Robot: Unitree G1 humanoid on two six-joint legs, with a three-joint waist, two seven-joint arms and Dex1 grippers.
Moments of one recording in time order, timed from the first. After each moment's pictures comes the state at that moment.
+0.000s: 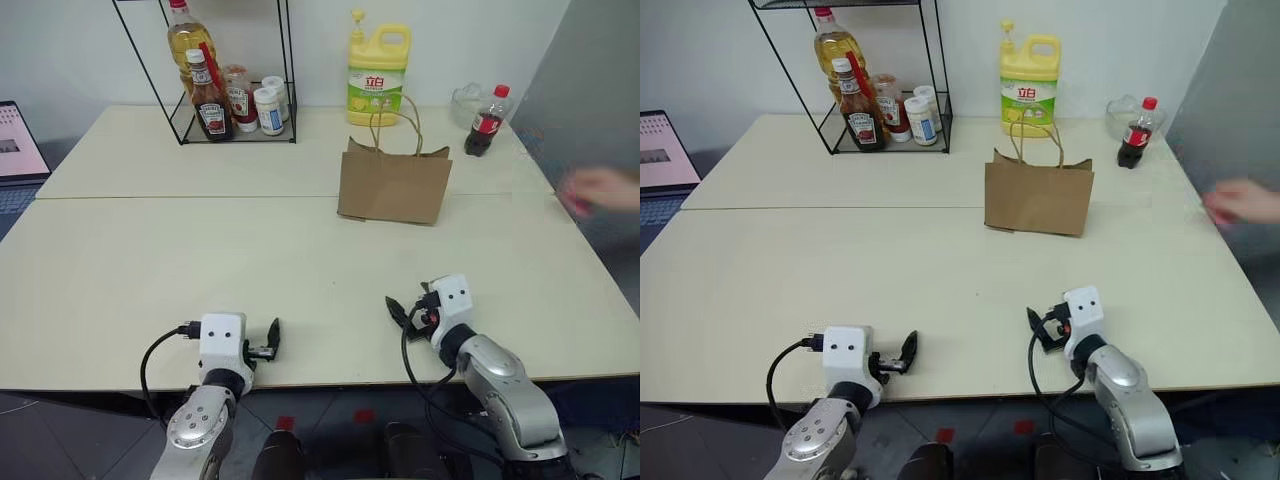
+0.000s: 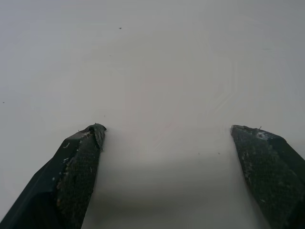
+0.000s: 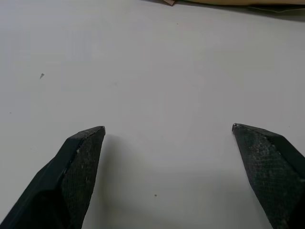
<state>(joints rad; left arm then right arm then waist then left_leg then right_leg) 0.35 0.13 0.00 -0.62 -0.07 0.56 -0.06 0.02 -0.21 0.09 -0.38 0.16 0.55 0.29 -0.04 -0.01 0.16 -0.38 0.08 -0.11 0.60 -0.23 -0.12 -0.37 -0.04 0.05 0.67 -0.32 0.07</state>
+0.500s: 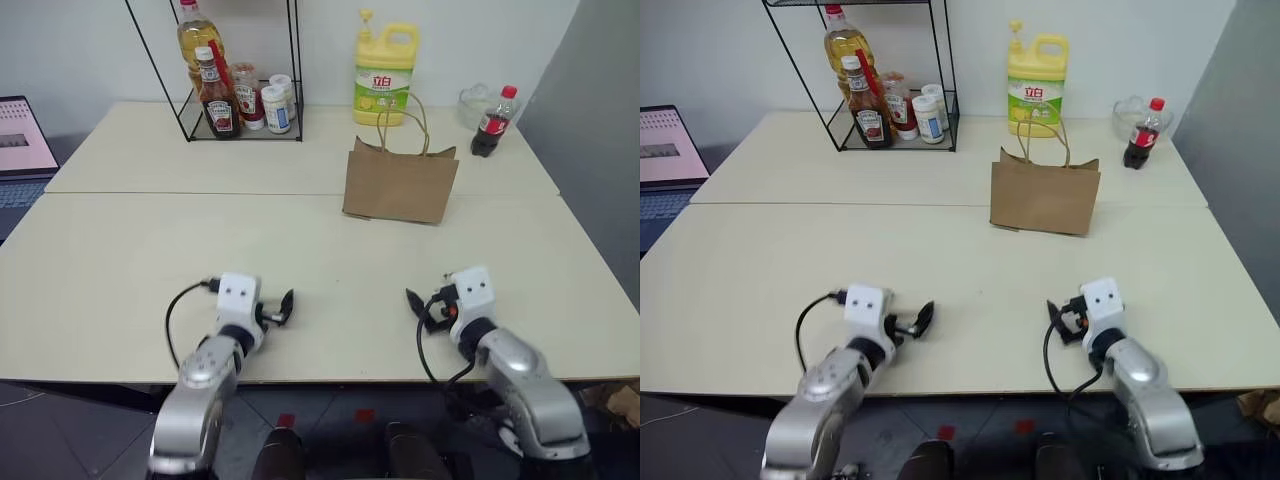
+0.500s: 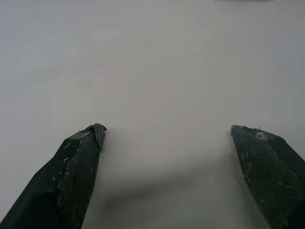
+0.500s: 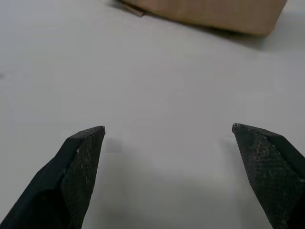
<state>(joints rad) -0.06 0.26 0.02 -0.39 -0.16 0.61 -0.26 -0.08 -0.33 0.02 -0.44 0.14 0.64 0.26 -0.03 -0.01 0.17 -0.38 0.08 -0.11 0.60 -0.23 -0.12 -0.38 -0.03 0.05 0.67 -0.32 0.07</state>
